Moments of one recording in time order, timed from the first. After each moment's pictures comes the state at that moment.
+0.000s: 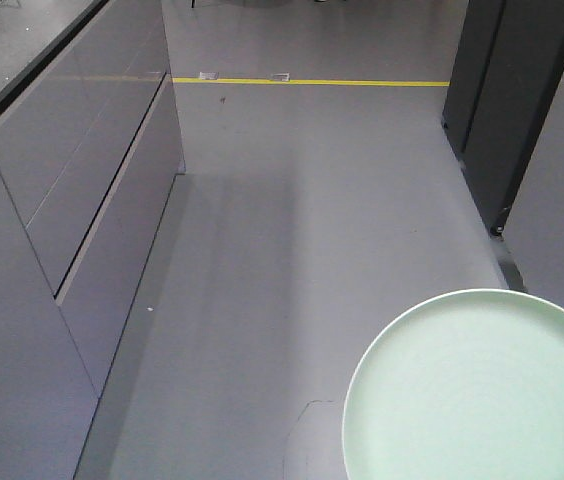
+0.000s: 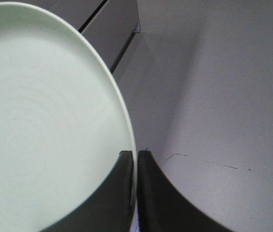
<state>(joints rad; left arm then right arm) 0.04 -0.01 0.03 0.09 0.20 -0.18 0.14 0.31 -0.56 0.26 0.86 -0.09</state>
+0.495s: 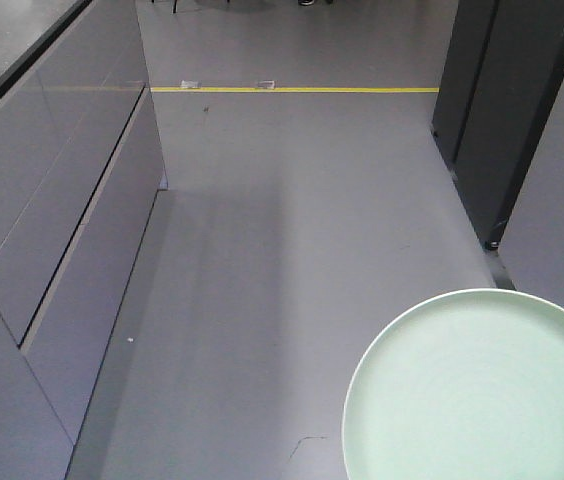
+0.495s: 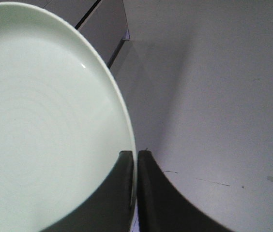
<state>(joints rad) 0.04 -0.01 0.03 0.09 0.20 -0.18 0.14 0.31 -0.56 0.26 0.86 -0.09</state>
